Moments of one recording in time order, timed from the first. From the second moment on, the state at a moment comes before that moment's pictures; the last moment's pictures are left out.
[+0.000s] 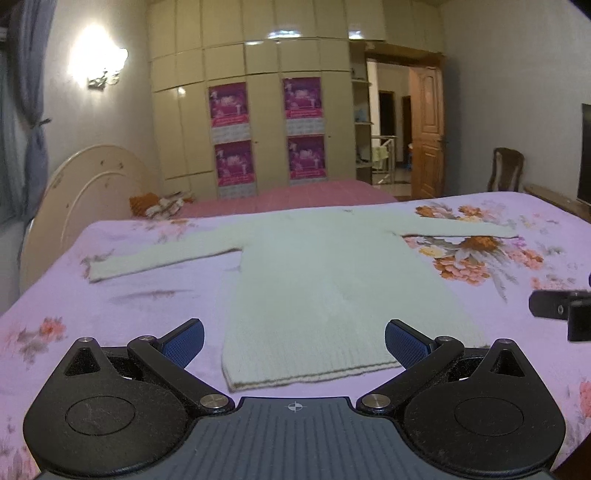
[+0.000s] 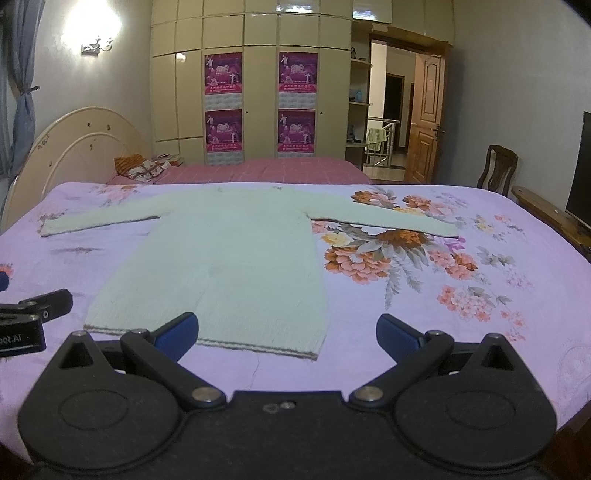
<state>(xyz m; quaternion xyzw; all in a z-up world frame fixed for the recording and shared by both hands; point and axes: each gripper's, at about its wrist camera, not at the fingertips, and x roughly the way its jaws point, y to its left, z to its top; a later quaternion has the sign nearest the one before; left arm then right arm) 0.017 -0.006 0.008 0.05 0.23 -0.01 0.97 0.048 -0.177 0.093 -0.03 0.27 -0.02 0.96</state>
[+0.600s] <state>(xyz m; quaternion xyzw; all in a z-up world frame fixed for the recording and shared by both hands) 0.179 0.013 -0.023 -0.09 0.34 -0.05 0.94 0.157 -0.254 0.097 0.01 0.27 -0.07 0.96</state>
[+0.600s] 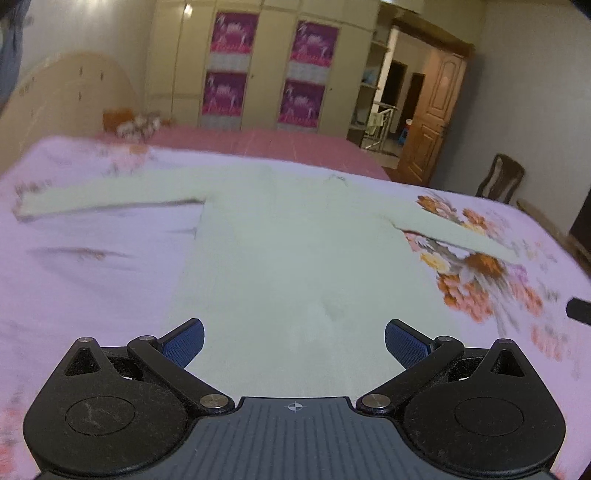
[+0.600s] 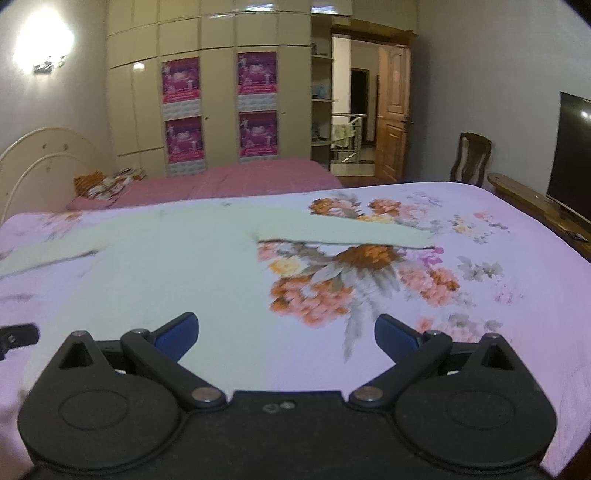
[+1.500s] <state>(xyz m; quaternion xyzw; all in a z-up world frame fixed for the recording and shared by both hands) 0.446 -0.016 -0.096 0.01 0.31 0.02 0.95 0.399 -0.513 -0.008 0.24 0.25 -0.23 0.91</state>
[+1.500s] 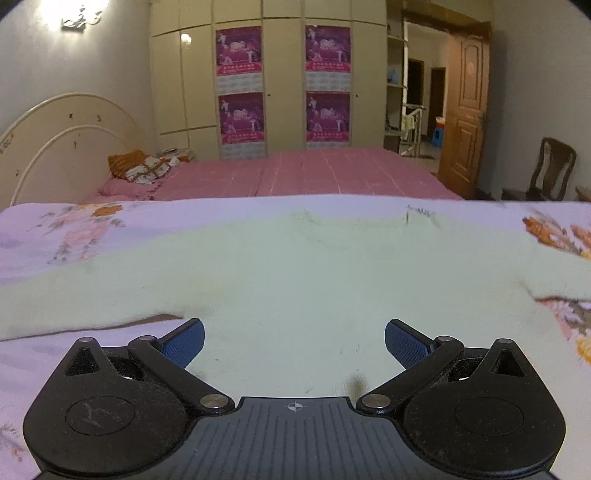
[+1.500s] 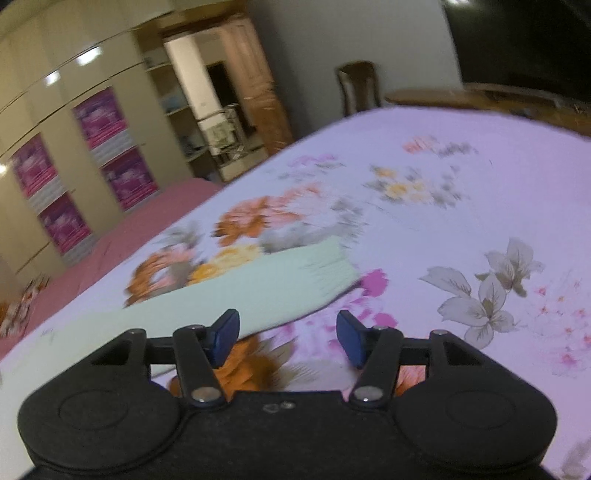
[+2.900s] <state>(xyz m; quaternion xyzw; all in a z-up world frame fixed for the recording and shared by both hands) 0.413 0.051 -0.117 -0.03 0.39 0.06 0.92 0.490 -0.379 0.025 0.12 0.26 -0.08 0.96</state>
